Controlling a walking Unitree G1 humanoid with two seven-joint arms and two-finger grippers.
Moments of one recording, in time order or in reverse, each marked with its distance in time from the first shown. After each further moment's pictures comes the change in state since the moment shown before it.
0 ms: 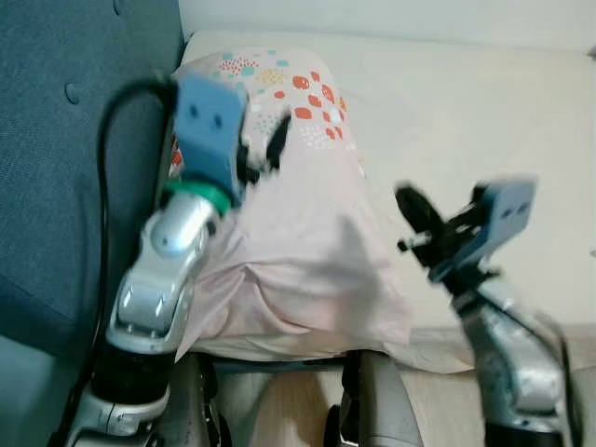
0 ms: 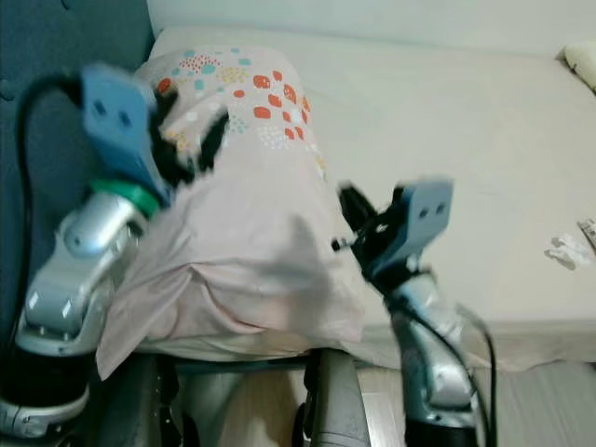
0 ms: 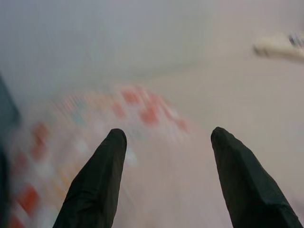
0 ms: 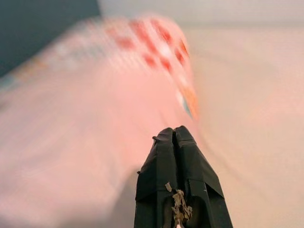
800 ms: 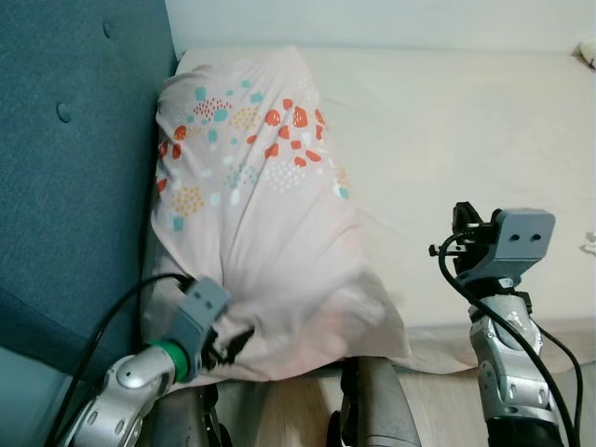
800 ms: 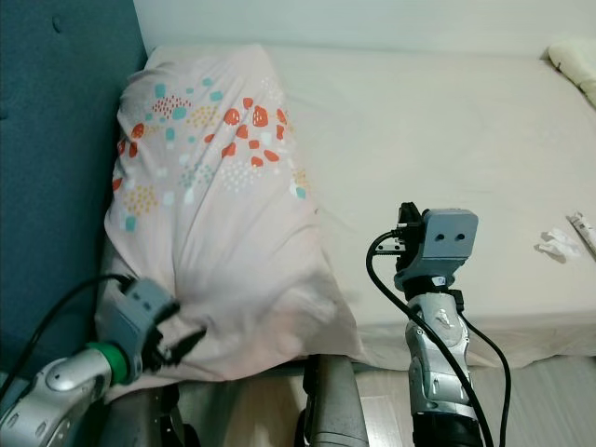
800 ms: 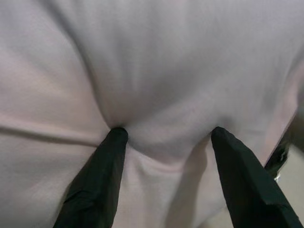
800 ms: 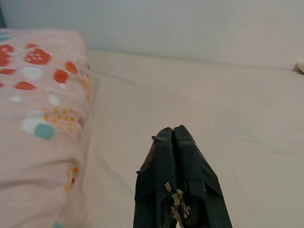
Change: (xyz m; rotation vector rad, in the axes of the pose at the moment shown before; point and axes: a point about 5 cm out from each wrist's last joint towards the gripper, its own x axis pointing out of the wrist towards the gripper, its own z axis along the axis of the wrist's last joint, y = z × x) left arm -0.107 0.004 -0.133 -0.087 0.563 -0.184; right arm 0.001 -0.049 -0.006 -0.205 -0.117 -0.284
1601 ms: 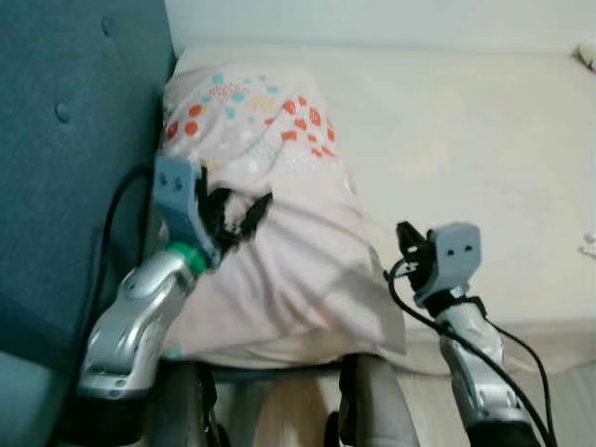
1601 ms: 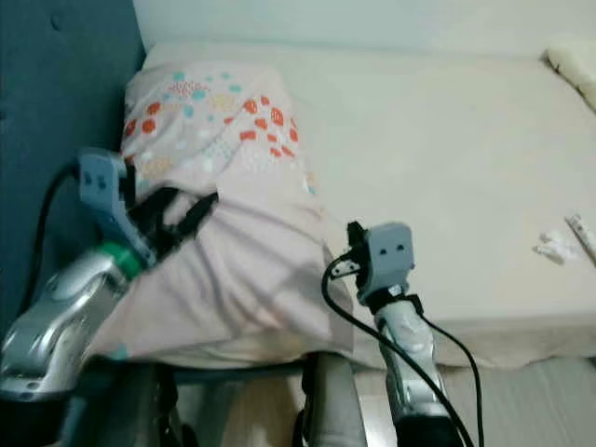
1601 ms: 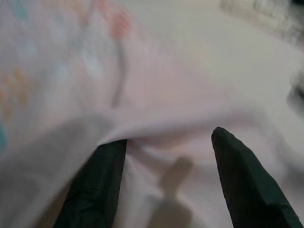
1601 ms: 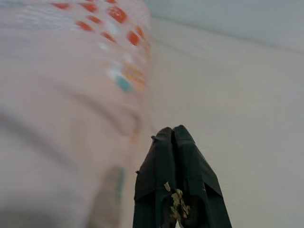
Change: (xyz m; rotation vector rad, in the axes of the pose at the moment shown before) left arm -0.003 0.012 0.075 -0.101 -0.261 -0.034; right arm -0.012 0.029 -0.029 -0.056 0.095 0.226
